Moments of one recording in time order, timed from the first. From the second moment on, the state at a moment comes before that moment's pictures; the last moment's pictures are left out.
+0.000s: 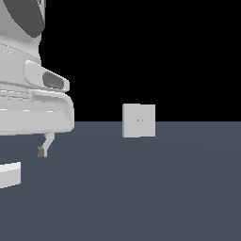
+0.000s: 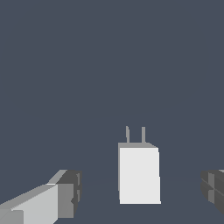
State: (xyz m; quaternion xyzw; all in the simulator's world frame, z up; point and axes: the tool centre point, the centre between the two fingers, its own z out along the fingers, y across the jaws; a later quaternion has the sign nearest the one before) arm -0.103 0.183 0.041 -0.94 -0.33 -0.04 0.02
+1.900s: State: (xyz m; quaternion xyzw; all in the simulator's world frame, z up) arm -0.054 0.091 0.045 -0.96 -0.26 -0.04 0.01
